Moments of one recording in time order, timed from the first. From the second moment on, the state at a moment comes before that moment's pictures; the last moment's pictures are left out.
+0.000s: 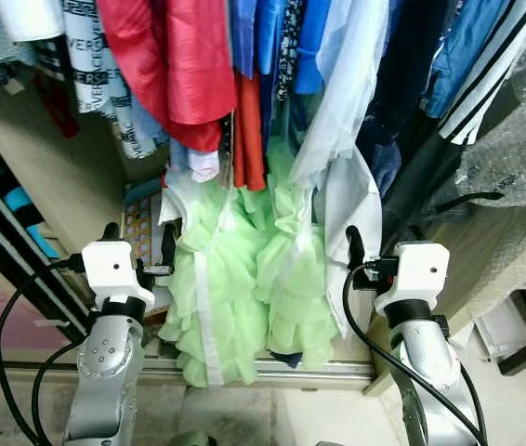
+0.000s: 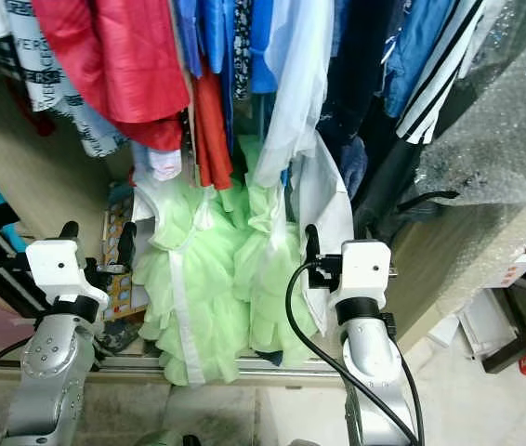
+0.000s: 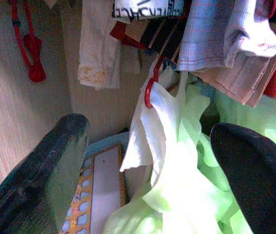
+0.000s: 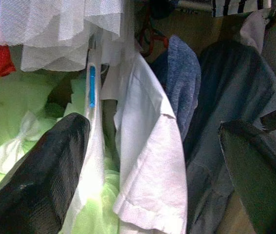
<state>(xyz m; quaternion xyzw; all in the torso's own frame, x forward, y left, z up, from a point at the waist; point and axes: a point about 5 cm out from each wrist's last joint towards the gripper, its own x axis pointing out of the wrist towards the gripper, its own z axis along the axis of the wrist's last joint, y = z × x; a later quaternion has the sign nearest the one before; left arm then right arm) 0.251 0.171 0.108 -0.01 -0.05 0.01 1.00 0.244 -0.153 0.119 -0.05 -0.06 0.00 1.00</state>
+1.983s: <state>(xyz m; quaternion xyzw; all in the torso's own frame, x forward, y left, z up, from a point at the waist) 0.269 0.152 0.083 -0.03 0.05 0.01 1.00 0.267 -0.135 0.105 -0.04 -0.03 0.03 1.00</state>
